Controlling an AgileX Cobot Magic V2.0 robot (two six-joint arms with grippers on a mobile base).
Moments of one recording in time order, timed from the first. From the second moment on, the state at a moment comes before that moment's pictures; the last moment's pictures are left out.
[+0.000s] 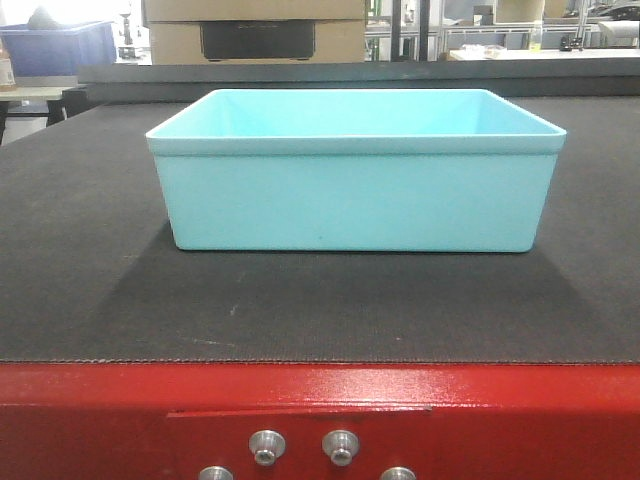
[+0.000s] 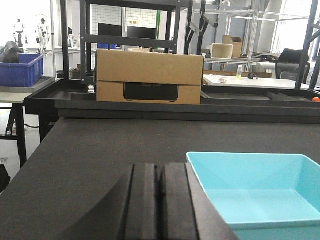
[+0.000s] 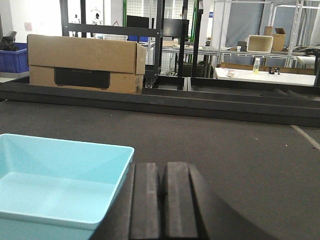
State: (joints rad) left arm -0.14 0.22 -0.52 0.15 0.29 -0.17; right arm -0.02 0.27 -0.50 0.04 0.27 -0.06
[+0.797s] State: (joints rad) left arm 0.07 0.01 0.00 -0.05 0.04 0.07; right arm -0.02 0.26 -0.50 0.04 0.27 -0.06
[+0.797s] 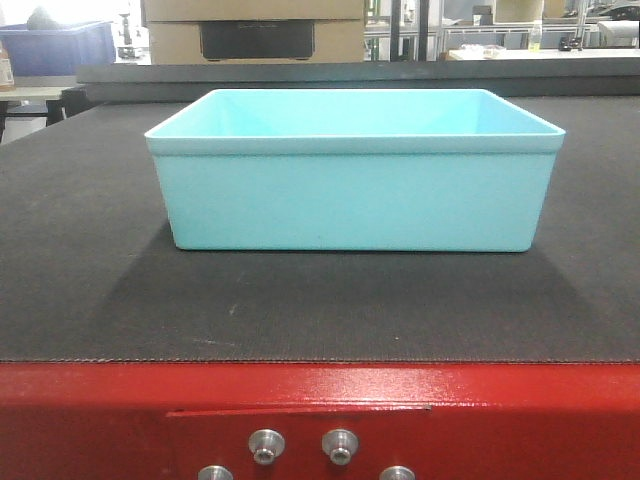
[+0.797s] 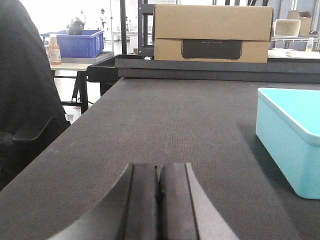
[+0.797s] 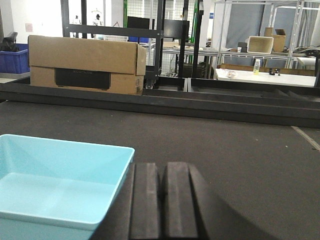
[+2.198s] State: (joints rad) left arm 0.07 0.01 0.00 -0.05 0.03 0.07; right arm -0.18 0.01 0.00 0.12 0.11 -0.06
